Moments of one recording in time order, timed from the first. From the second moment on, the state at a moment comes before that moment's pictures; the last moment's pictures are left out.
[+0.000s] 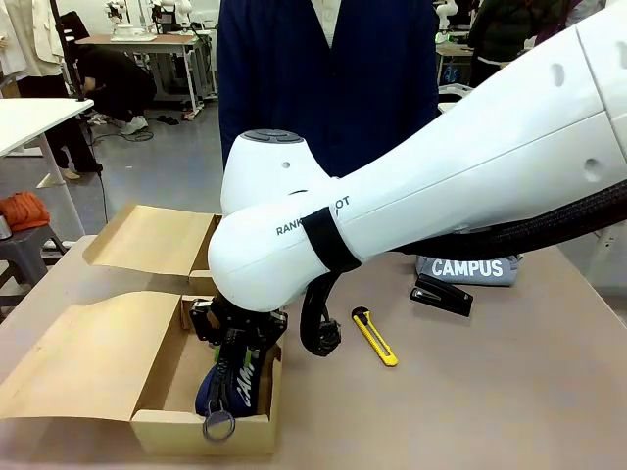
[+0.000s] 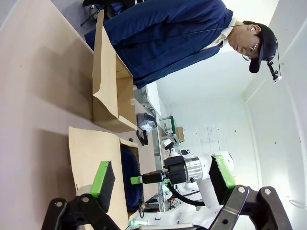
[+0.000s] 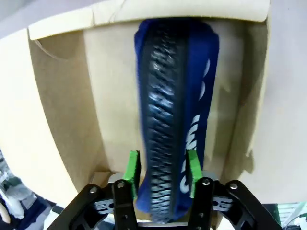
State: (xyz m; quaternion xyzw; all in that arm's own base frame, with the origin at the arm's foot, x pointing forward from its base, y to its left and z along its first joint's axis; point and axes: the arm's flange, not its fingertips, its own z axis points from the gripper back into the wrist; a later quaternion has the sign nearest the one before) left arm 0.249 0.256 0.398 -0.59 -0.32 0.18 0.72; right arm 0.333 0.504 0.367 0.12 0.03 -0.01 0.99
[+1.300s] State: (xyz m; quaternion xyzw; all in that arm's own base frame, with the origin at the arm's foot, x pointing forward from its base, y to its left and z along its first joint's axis) left arm 0.249 0.256 0.397 -0.59 -0.32 0.18 0.72; right arm 0.262 0.407 0.454 0.21 0.03 0.13 0.97
